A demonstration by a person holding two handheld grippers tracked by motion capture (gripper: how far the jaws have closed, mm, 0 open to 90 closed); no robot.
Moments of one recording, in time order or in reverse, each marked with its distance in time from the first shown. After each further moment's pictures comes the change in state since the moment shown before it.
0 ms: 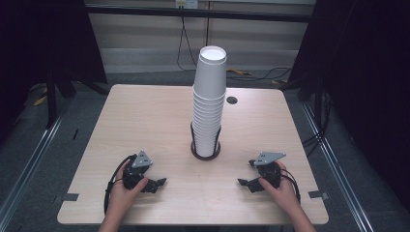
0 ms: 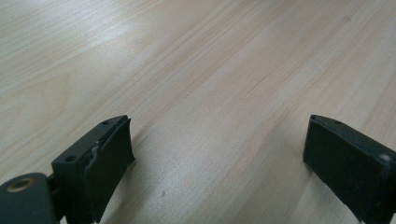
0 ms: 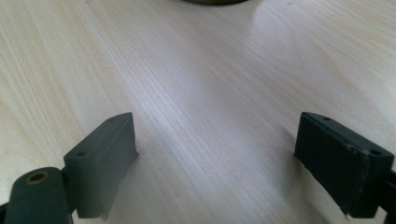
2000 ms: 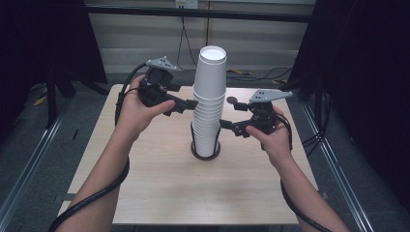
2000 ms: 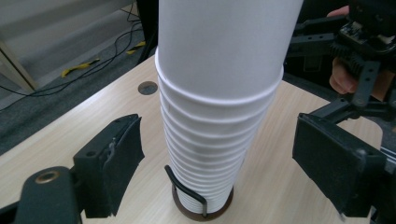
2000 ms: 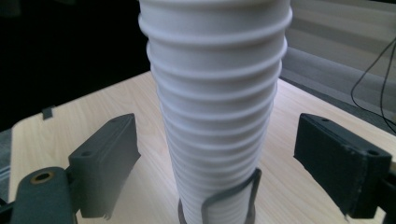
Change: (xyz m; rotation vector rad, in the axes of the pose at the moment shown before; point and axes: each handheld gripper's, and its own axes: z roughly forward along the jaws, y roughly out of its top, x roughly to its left) left arm 0.001 0.268 -0.100 -0.188 -0.121 0.038; right arm -0.005 0.190 -0.065 -0.345 0.048 0.053
